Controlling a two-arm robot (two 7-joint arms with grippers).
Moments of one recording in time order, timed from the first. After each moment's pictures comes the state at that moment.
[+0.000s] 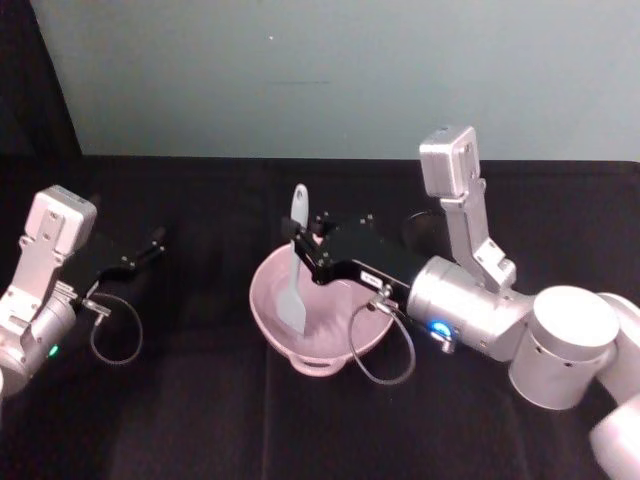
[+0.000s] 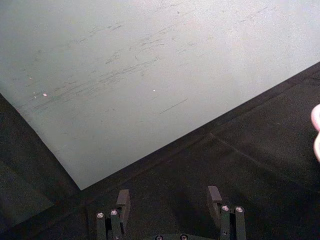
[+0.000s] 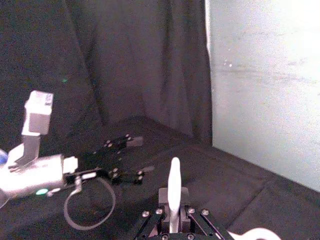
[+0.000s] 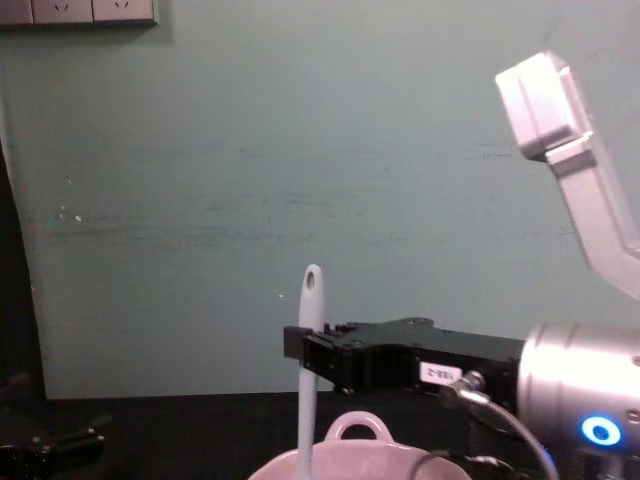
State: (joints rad) left arm -0.20 0.60 0.45 -1.41 -0.25 -0.12 0.03; right arm 0.32 0.35 -0.54 -1.56 0.46 0.13 0.41
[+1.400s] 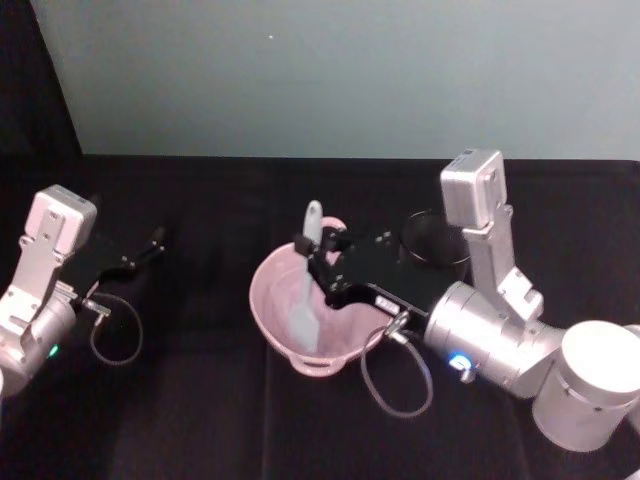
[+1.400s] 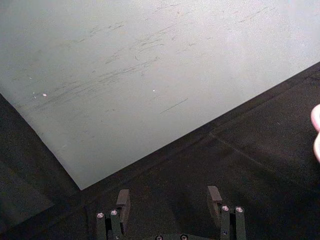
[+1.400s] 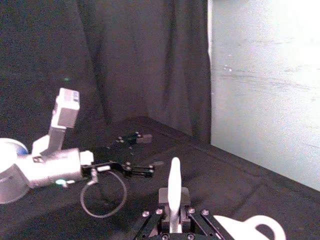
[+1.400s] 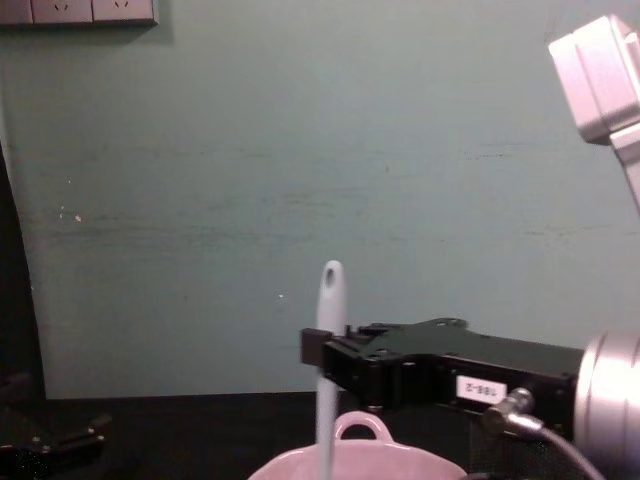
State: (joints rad) left arm -0.20 0.60 0.45 -1.41 -0.25 -0.12 0.03; right arm 0.18 0.37 -0.47 -1.72 0.38 0.15 0.40
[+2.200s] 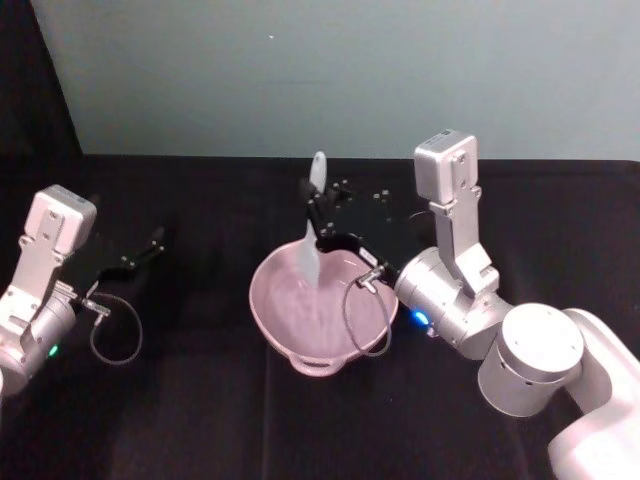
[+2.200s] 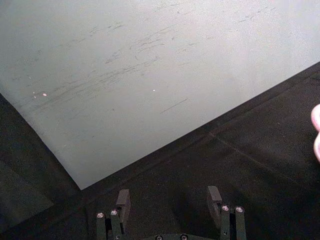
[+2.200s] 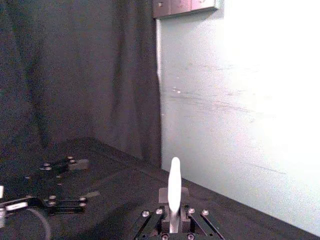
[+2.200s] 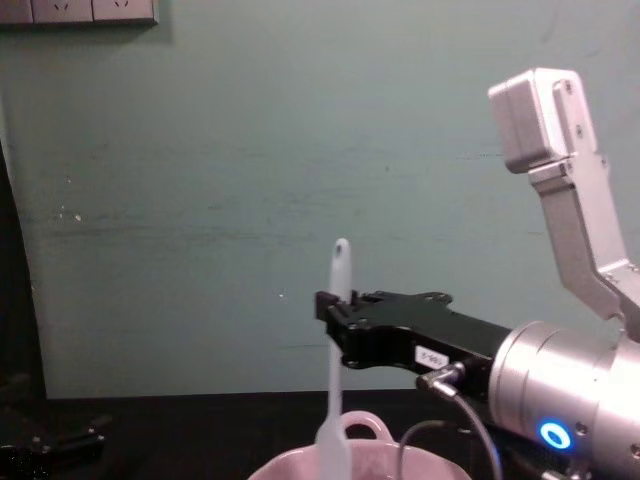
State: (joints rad) left arm -0.20 0.60 0.45 -1.41 -0.25 -0.12 0.03; right arm 0.27 0.21 -0.46 -1.48 0.24 -0.03 0.26
